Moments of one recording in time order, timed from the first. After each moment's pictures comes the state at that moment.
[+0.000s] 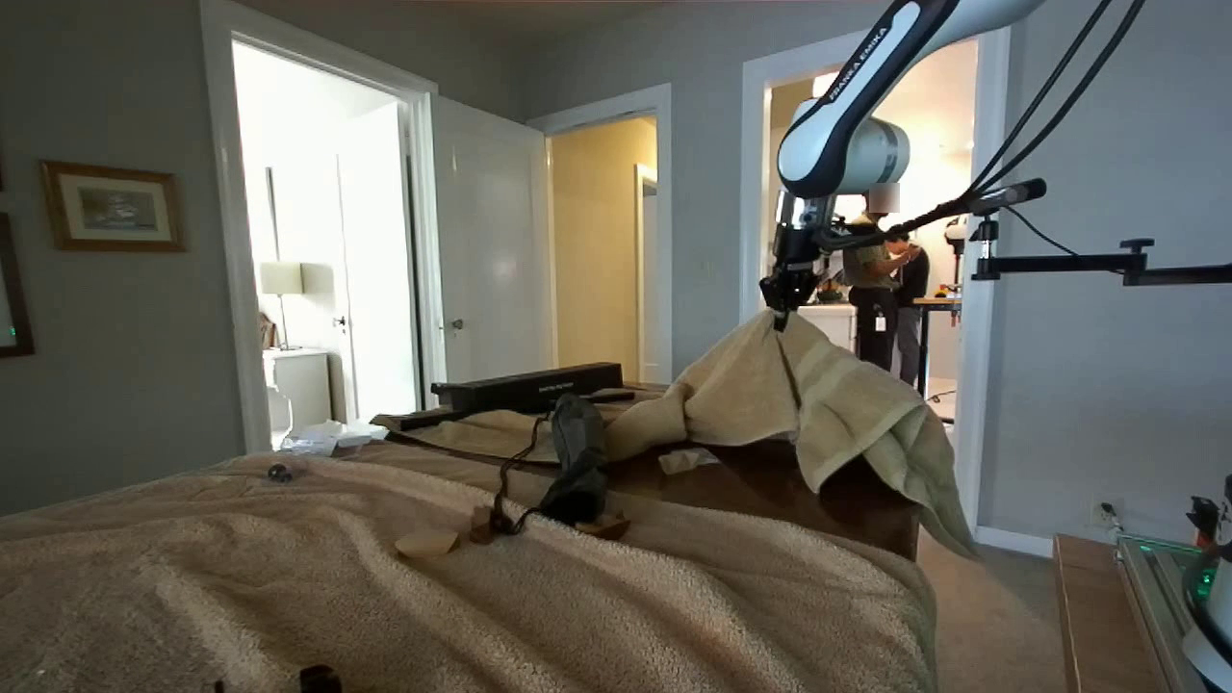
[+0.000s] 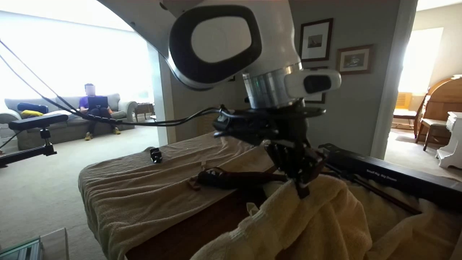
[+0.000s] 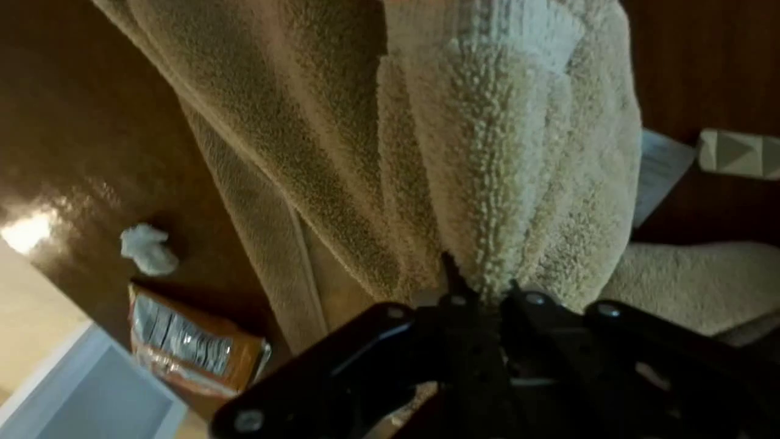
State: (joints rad) arm -0.27 -0.02 -0.26 -2.29 -0.13 2.57 -0.13
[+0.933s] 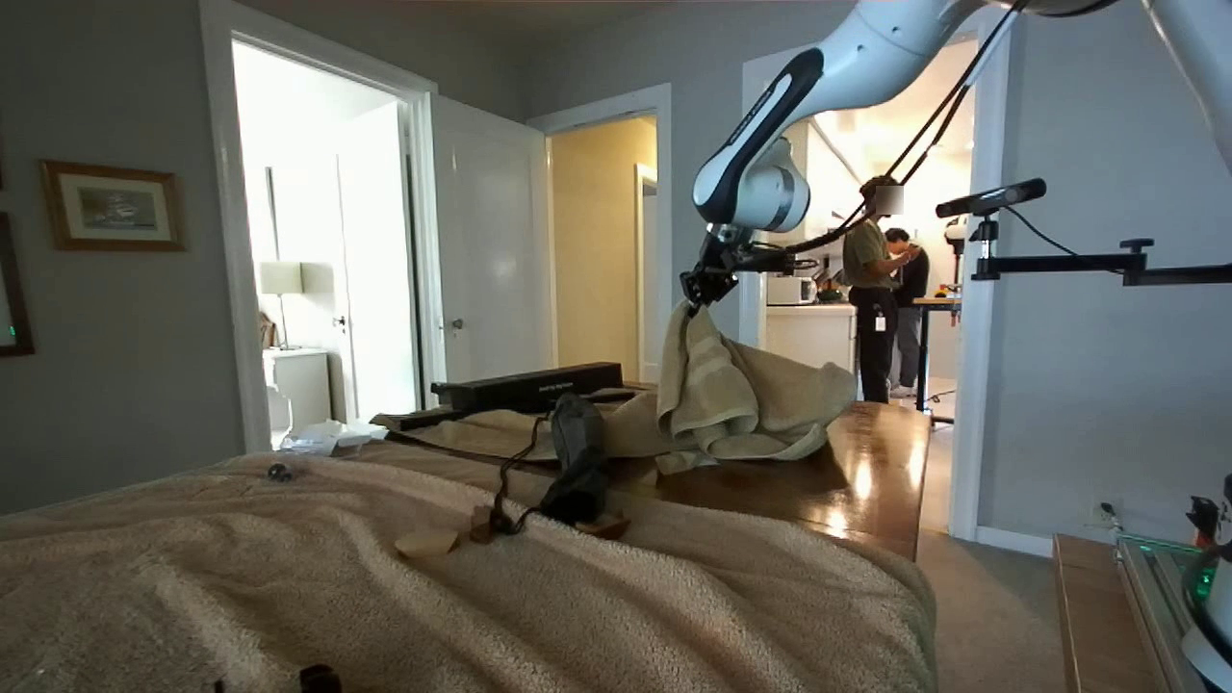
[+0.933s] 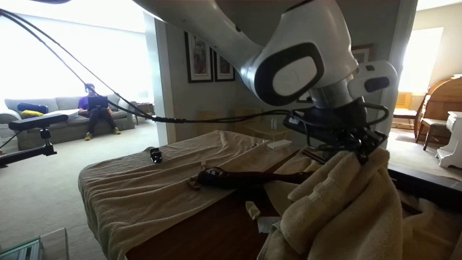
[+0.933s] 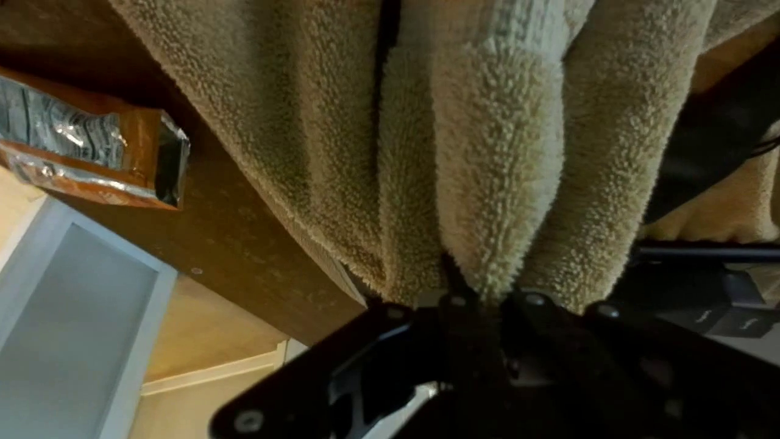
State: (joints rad) arm -0.32 0.40 -0.15 -1.82 0.23 2.78 -0.25
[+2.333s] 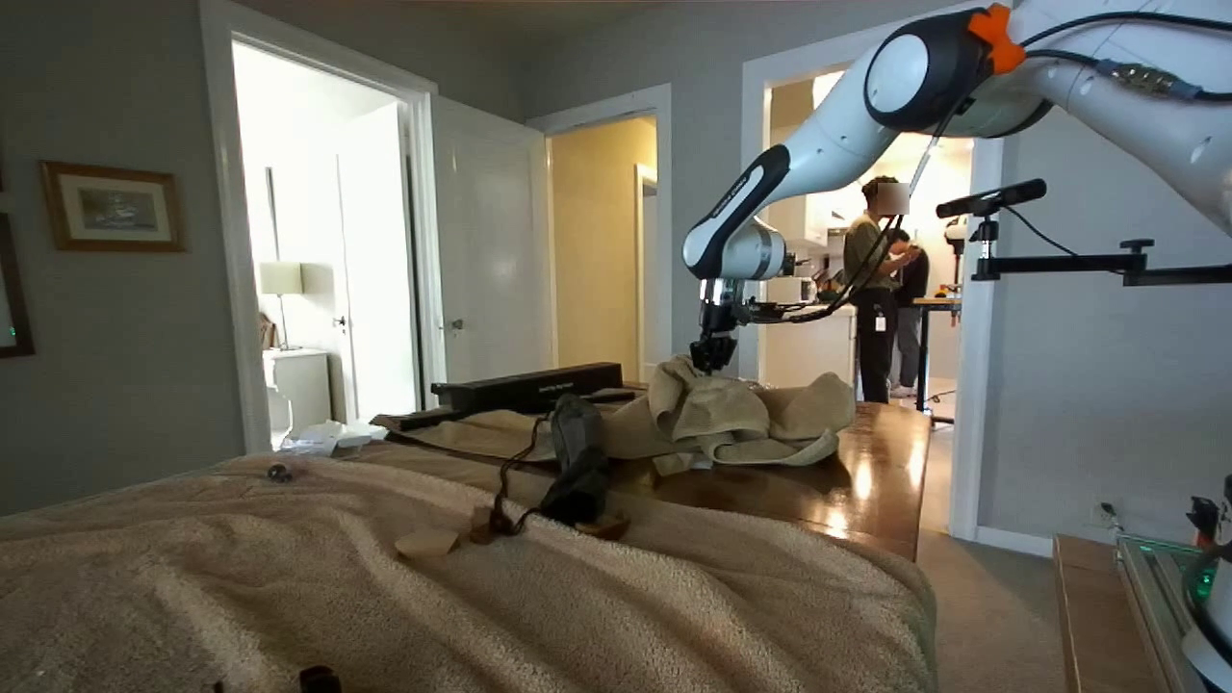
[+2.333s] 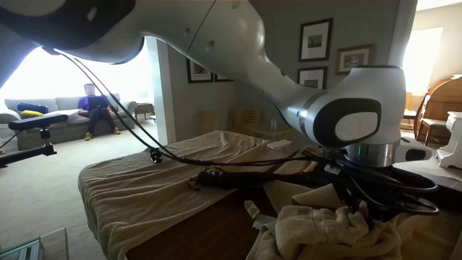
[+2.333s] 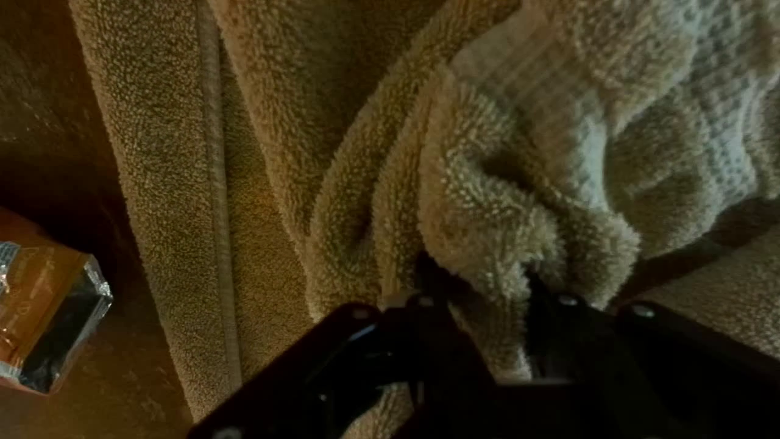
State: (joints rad) arm -0.46 0.75 -0.08 -1.41 0.11 2.35 -0.46
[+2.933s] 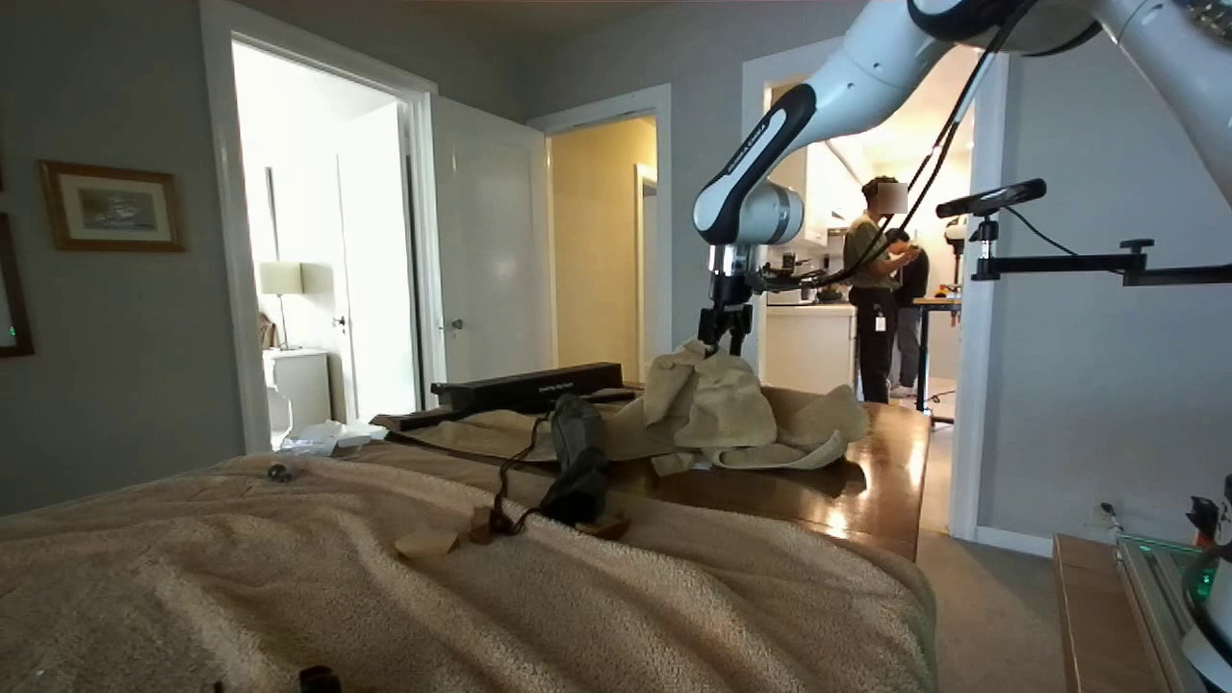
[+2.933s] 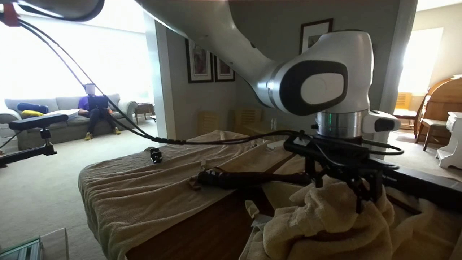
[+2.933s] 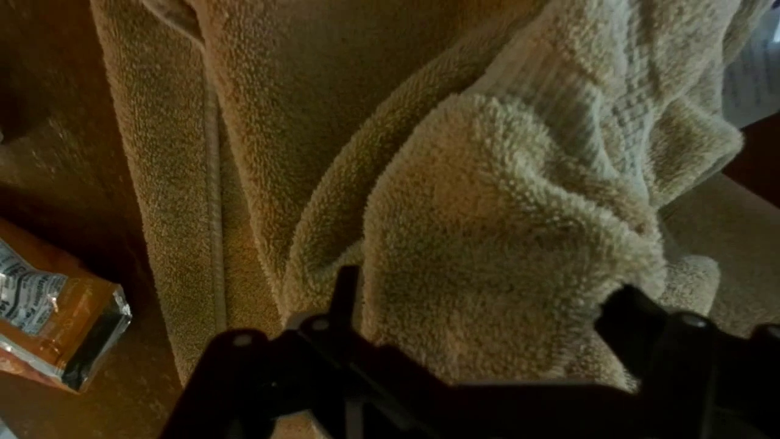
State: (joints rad) arm -0.38 0.49 -0.12 -1.71 0.06 2.35 -0.42
